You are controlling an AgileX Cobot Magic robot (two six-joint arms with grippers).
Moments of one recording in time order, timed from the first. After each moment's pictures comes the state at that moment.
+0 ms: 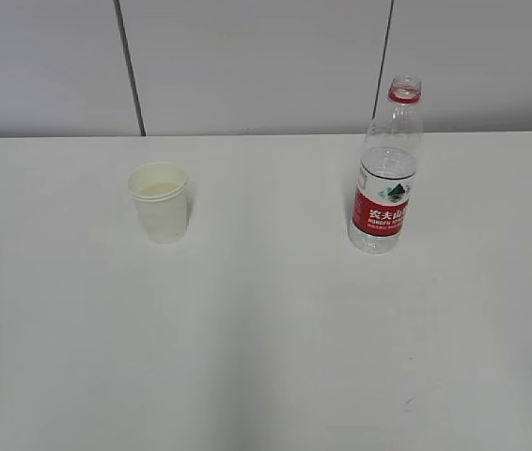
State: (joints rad) left arm -0.20 0.00 -0.55 0.11 1.15 -0.18; right arm 0.06 0.00 -0.50 -0.03 1.16 0.00
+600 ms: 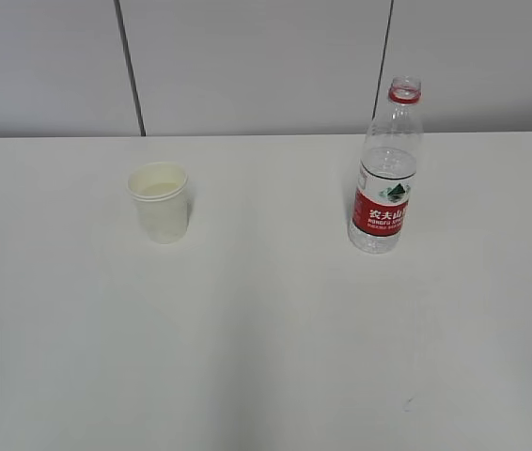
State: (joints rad) left arm -0.20 0.00 -0.53 0.07 1.11 -0.16; right arm 0.06 -0.02 -0.50 -0.04 1.15 -0.02
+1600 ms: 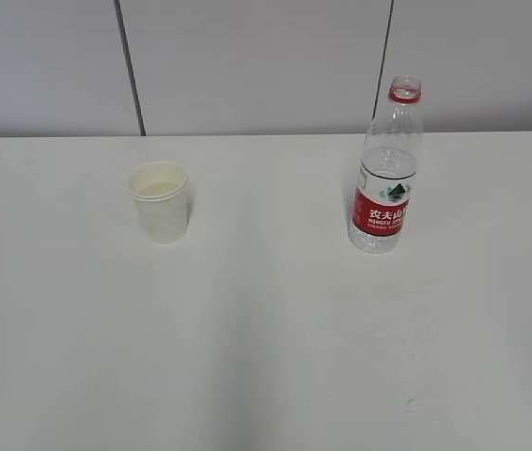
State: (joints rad) left arm -0.11 0.00 -0.53 0.07 1.11 -0.16; right arm 0.06 -0.02 -0.50 -0.07 1.15 -0.03
